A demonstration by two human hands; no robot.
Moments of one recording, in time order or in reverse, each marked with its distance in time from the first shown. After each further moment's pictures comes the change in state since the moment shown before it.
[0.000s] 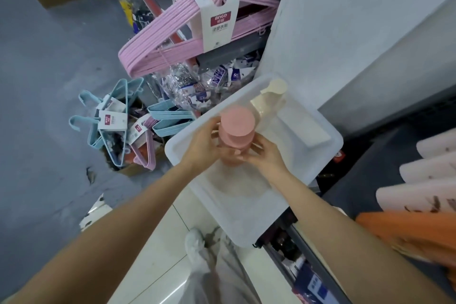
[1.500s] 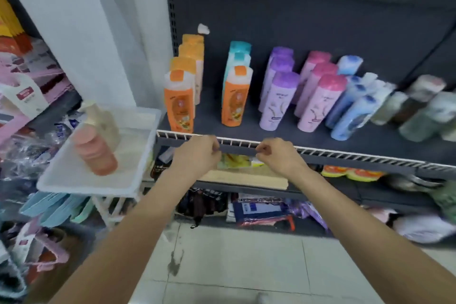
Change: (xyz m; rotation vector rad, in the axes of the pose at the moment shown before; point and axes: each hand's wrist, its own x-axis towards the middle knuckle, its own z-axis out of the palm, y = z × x) left_hand -0.330 0.175 0.172 0.892 -0.578 0.638; right_hand -0.505 0.006 -0.134 -0.507 0.723 0.307
